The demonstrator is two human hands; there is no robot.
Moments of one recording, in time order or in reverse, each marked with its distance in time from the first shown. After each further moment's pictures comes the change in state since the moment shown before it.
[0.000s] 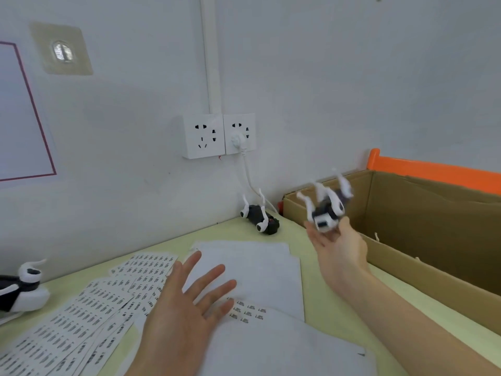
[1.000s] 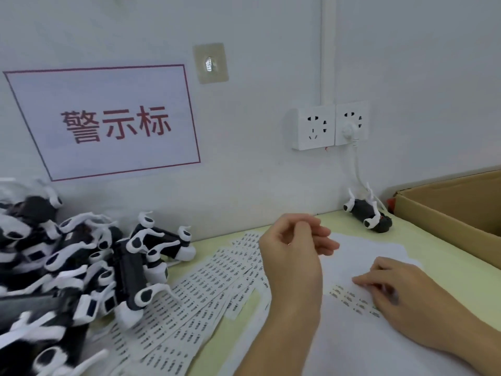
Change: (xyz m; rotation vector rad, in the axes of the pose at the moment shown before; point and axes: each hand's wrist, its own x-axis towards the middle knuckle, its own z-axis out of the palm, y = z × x) left_hand -0.022 0.038 0.039 0.299 0.195 0.512; right_hand -0.018 0.056 -0.021 -1.700 -0.859 -0.625
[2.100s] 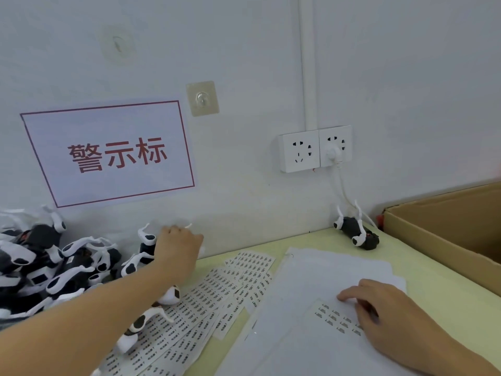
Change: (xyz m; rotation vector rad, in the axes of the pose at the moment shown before) left_hand 0.137 0.032 -0.142 2.595 -0.163 0.244; right_hand -0.004 -0.007 -0.002 0.048 -0.025 0.028
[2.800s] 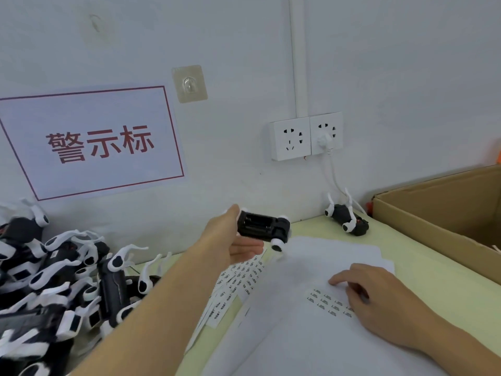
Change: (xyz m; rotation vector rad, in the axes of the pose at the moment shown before) left_hand -0.034 0.056 -0.096 -2.128 -0.494 -0.448; right_hand 0.000 0.002 0.001 0.035 0.008 0.004
